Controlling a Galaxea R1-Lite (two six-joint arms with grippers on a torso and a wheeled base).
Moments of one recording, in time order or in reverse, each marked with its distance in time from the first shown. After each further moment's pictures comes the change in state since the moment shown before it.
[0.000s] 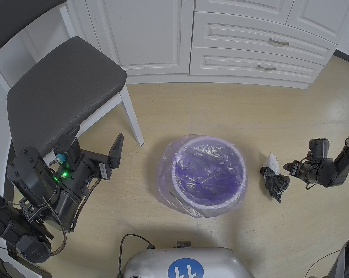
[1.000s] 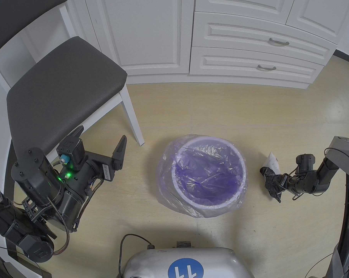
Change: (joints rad) left arm 0.000 0.023 -0.007 0.000 -0.014 0.000; right arm -0.037 0.335 -0.208 0.009 0.114 0.140
